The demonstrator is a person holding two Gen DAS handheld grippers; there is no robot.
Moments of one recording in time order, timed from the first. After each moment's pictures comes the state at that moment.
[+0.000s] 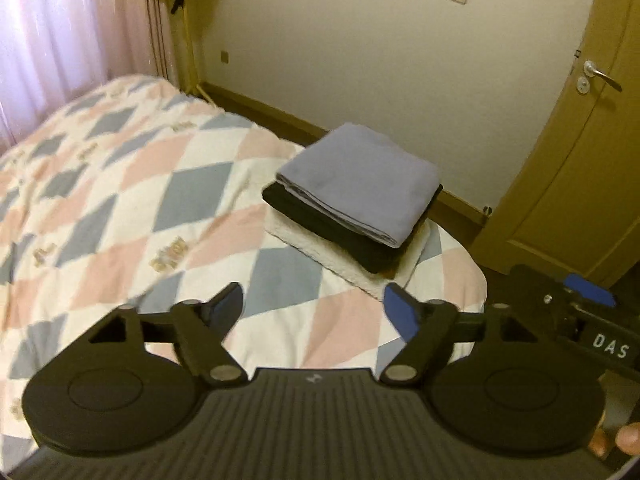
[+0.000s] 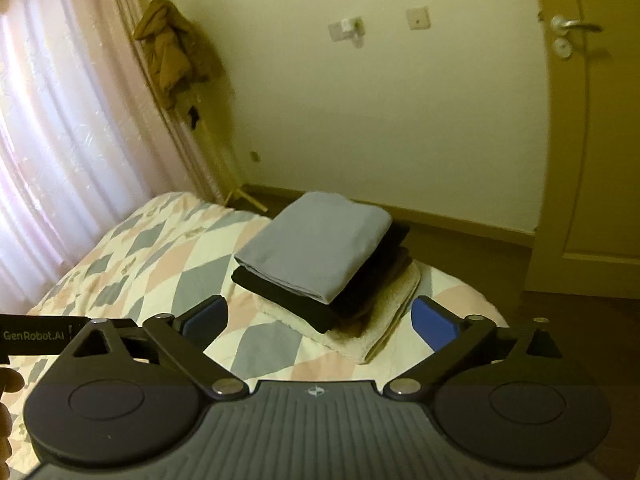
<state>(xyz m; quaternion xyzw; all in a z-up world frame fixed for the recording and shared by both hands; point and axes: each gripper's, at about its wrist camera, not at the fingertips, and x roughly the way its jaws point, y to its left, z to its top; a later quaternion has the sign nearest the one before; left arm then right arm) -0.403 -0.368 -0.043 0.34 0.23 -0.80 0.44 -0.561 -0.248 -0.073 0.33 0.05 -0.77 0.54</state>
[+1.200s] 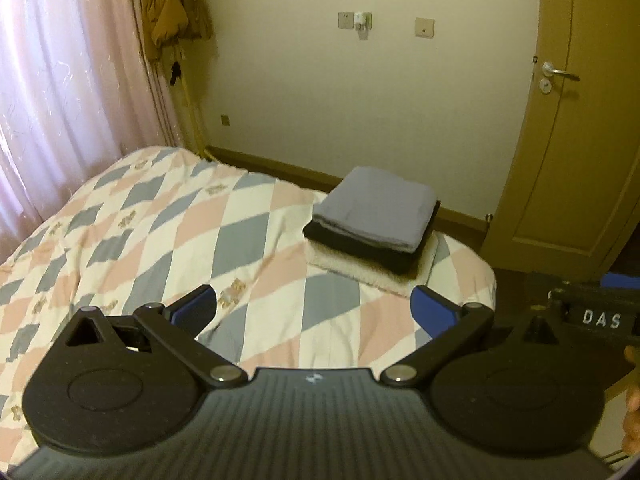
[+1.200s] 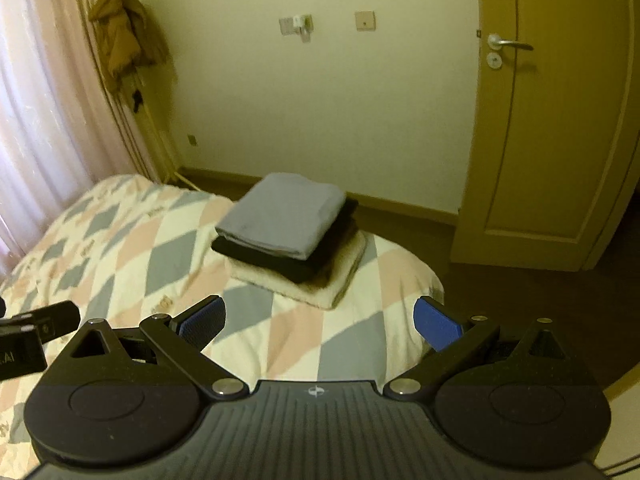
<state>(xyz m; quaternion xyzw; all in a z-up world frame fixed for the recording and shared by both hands) -0.303 -0.305 0.025 0.33 0.14 -0.82 0.45 -0.469 -0.201 -0.002 0.36 0.11 -0.82 0.43</state>
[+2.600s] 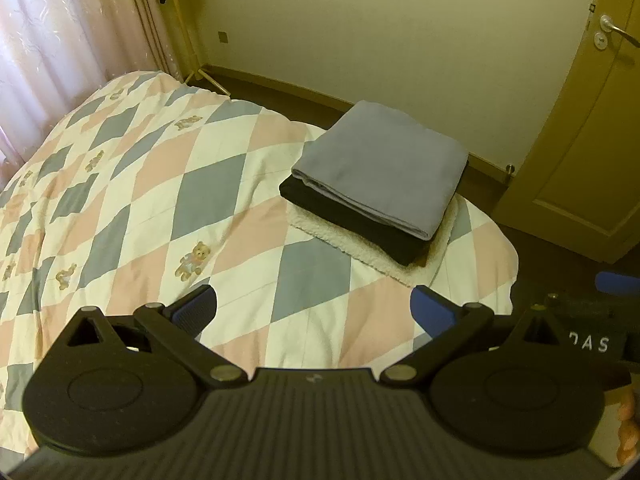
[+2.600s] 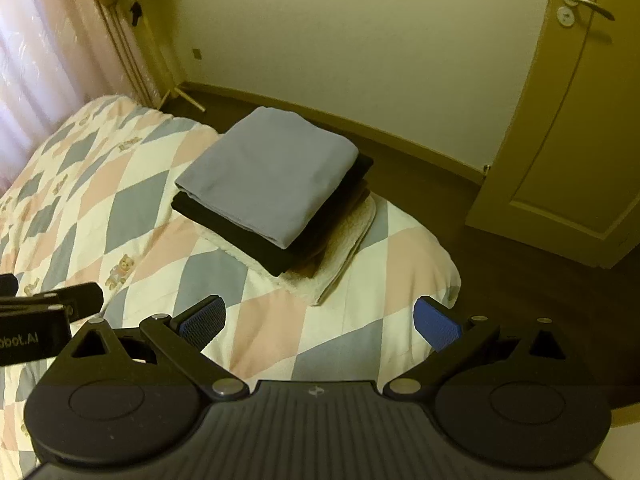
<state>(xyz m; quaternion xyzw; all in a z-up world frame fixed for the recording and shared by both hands) -0.444 -0.434 -0.049 0.42 0.22 -0.76 0.44 -0.591 -0.339 -0.071 0.44 0.21 -0.75 0.45</state>
